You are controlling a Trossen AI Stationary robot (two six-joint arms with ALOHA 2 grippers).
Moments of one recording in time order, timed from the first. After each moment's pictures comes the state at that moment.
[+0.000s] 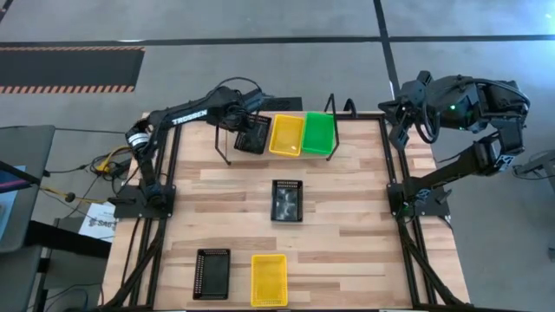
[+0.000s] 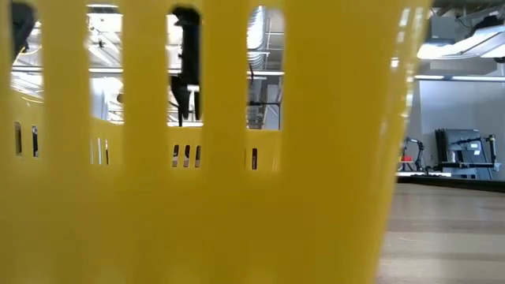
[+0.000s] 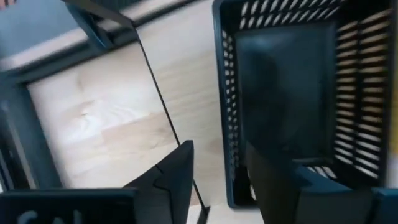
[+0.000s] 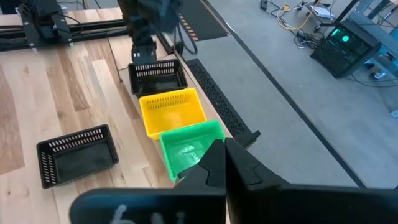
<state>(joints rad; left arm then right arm) 0.54 1.84 1.68 -1.26 -0.28 -0.71 -0.05 1.26 2.17 -1.57 0.52 0.12</state>
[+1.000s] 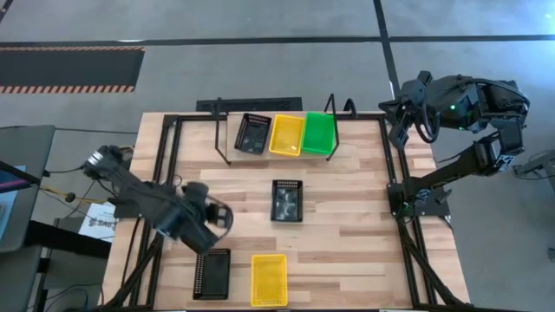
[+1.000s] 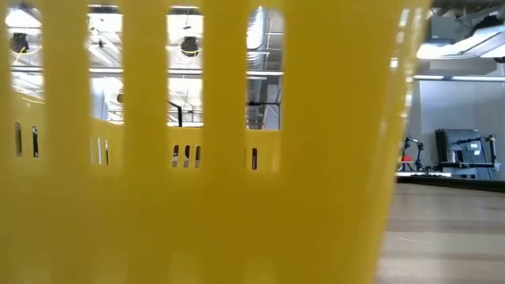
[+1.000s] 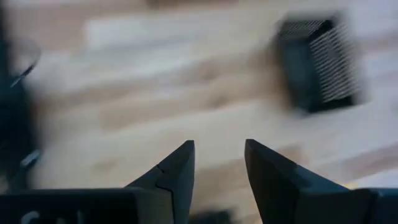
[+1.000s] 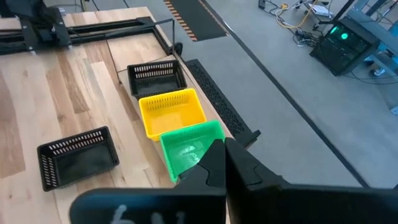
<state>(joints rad) -0.61 1.51 1.52 -1.57 -0.49 -2.02 -0.05 1.26 2.17 -1.57 0.52 0.14</state>
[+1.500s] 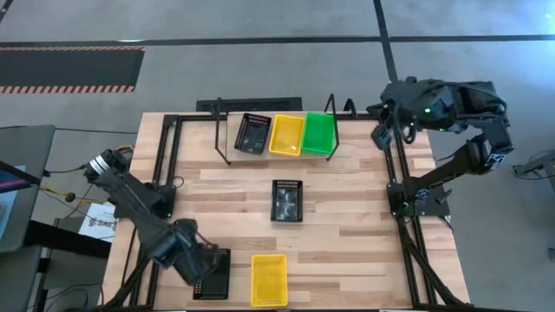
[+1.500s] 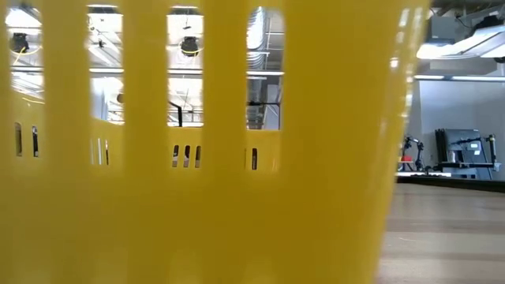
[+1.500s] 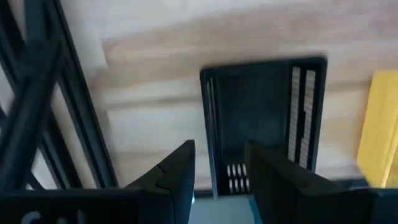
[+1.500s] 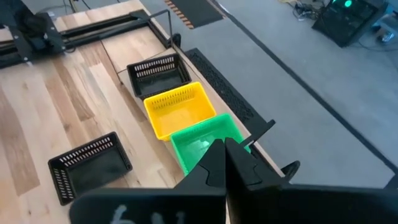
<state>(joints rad) -0.80 1.56 1.36 -1.33 0.04 -2.28 -0.05 1.34 2.17 -1.57 0.52 0.29</state>
